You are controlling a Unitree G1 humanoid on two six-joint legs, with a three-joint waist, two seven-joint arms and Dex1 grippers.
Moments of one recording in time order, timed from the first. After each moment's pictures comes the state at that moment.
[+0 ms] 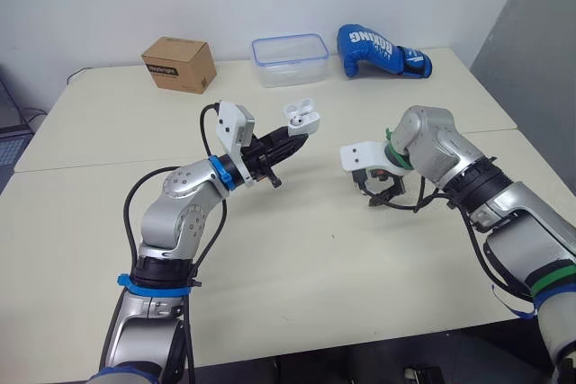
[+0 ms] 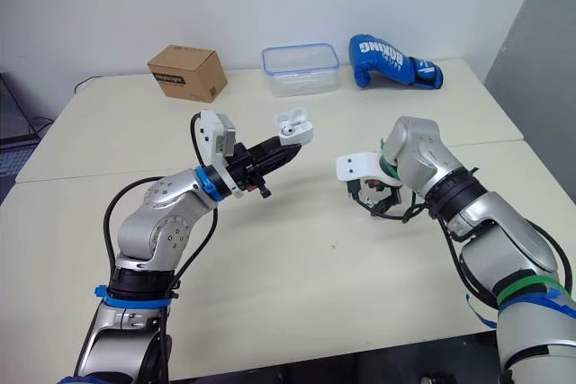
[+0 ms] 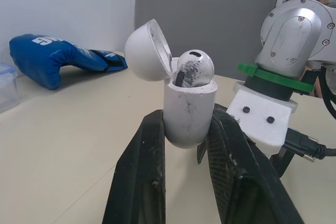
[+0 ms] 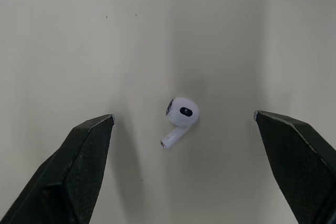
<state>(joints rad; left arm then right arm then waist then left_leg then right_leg) -0.57 0.36 0.03 -0.04 -0.48 0.41 -0.78 -1.19 -0.56 0.75 0.54 -0.37 0.40 1.40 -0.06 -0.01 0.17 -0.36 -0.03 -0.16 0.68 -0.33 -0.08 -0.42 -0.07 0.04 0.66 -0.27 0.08</state>
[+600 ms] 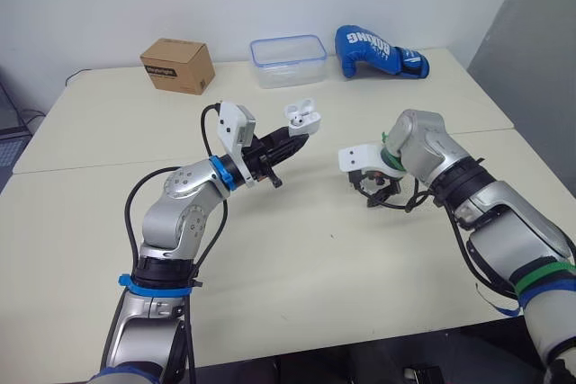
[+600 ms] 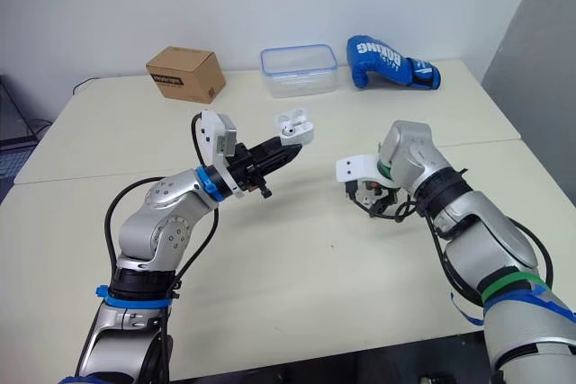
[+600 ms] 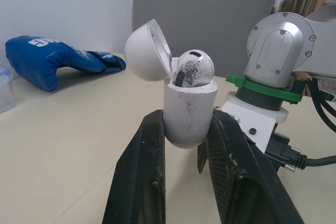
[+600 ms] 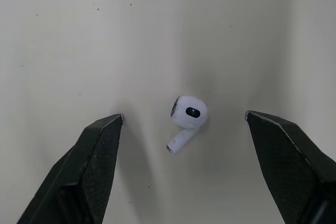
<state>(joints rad) -0.57 0.35 0.03 -0.04 -0.48 0.41 -0.77 -1.21 -0.47 0.72 0.70 -0.43 0.38 1.40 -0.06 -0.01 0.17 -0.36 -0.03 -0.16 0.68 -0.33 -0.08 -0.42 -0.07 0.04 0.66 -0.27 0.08</state>
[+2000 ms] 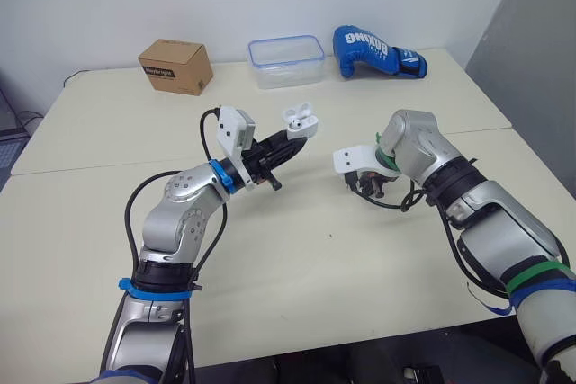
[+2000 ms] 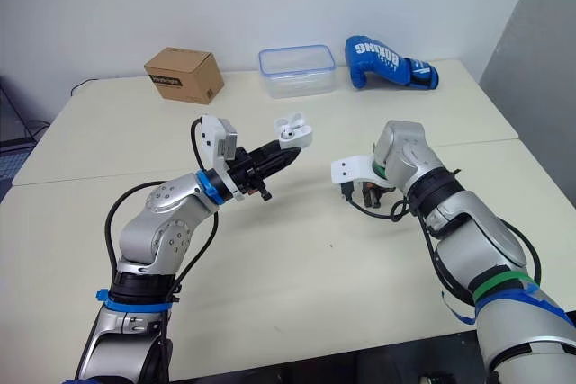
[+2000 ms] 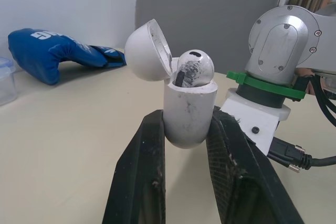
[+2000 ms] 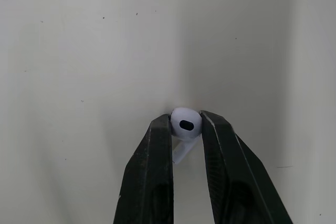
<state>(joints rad) -0.55 0.35 0.03 -0.05 -0.47 0.41 -0.76 -1.21 -0.43 0.69 0.73 -0.49 0.34 1.42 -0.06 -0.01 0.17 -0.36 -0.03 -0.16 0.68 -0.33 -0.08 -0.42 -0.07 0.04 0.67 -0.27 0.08</state>
